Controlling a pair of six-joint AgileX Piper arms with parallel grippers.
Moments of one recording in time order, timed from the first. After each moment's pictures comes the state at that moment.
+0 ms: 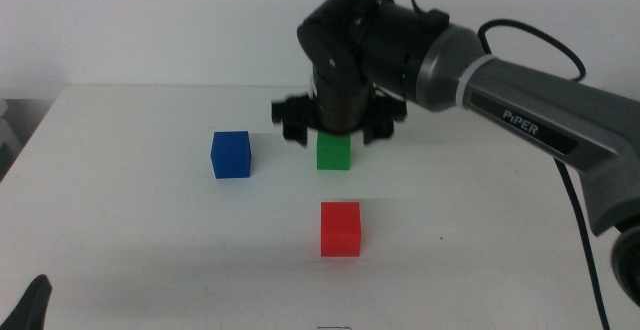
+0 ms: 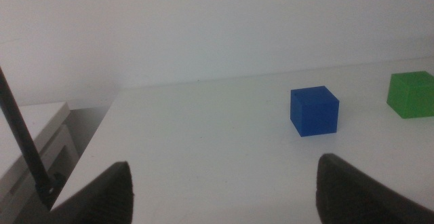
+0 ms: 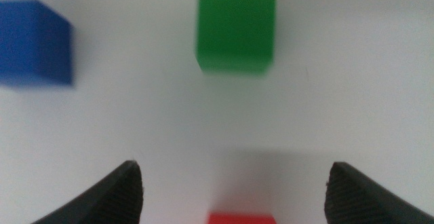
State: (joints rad) left arm -0.04 -0.01 0.03 0.03 0.14 0.04; right arm 0.76 2.15 -2.01 -0.31 1.14 0.81
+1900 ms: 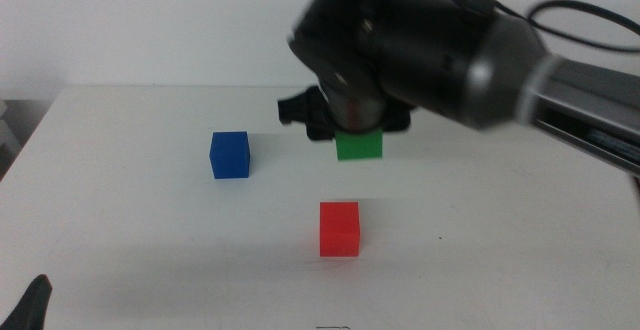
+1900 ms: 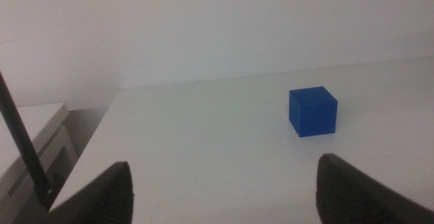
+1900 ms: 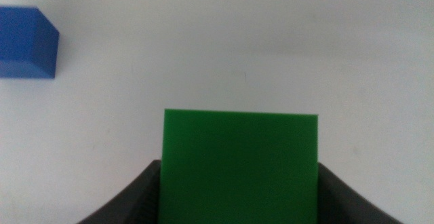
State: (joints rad) left arm -0.04 -0.01 0.03 0.03 0.14 0.04; right arm 0.88 1.96 -1.86 -0.54 1.21 0.92
